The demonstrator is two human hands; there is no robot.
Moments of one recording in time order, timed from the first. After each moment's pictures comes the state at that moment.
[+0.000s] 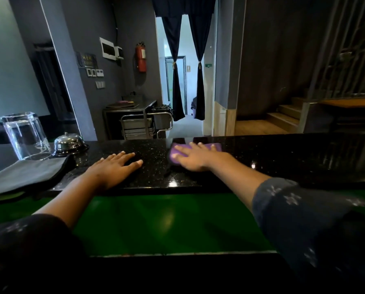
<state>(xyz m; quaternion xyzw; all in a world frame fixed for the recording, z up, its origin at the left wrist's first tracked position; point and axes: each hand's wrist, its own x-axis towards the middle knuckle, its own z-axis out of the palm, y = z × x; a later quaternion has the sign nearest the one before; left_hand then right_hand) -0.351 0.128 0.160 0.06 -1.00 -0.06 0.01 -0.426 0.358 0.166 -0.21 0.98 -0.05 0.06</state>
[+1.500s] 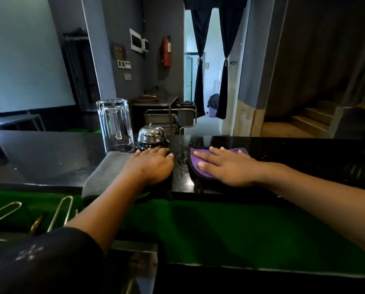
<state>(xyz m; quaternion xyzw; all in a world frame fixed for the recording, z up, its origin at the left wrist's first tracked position) -0.343 -0.042 0.159 0.04 -0.99 -0.10 0.03 -0.386 0.163 0.161 -0.25 0.97 -0.05 0.05</state>
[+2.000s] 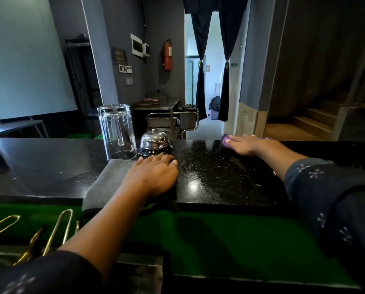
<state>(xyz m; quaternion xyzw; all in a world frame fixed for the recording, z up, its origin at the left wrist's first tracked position) -0.347 -0.045 0.156 0.03 -0.99 -0.10 0.04 -0.537 0.192 0.157 -0.06 1.00 -0.05 0.05</state>
